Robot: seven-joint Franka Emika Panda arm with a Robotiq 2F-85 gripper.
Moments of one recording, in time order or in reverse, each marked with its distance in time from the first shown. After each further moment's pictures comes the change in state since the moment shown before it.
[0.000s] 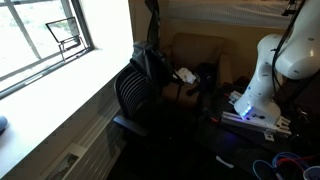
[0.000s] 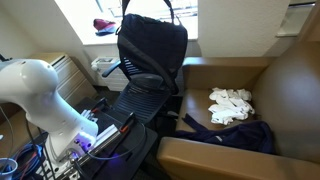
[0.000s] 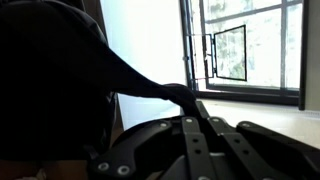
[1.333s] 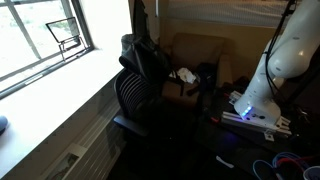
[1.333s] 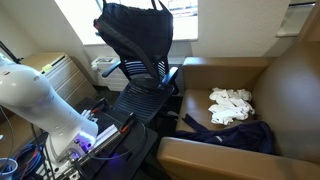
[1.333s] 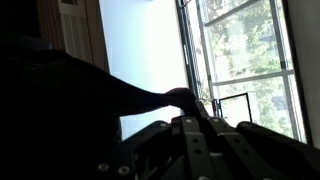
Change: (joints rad) arm -0.396 0.124 0.508 0.339 0.114 -0.365 0.208
